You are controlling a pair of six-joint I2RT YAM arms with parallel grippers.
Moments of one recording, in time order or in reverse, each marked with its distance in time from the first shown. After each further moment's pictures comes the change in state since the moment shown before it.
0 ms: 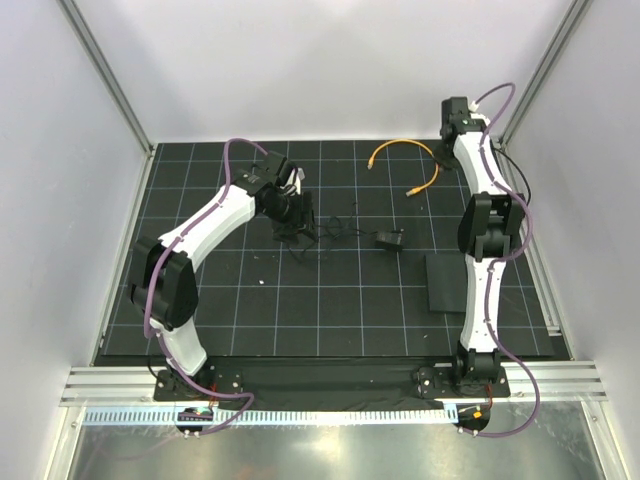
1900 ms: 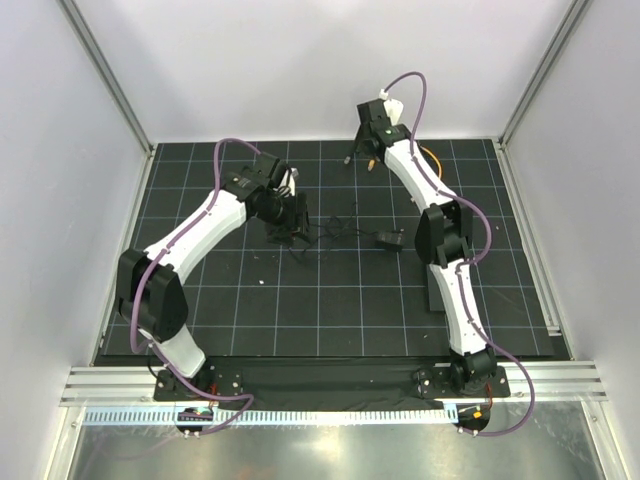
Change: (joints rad) left arm 0.000 -0.094 -0.043 -0.030 -0.017 0.009; right arm 0.362 0.051 0.133 0.192 0.037 -0.056
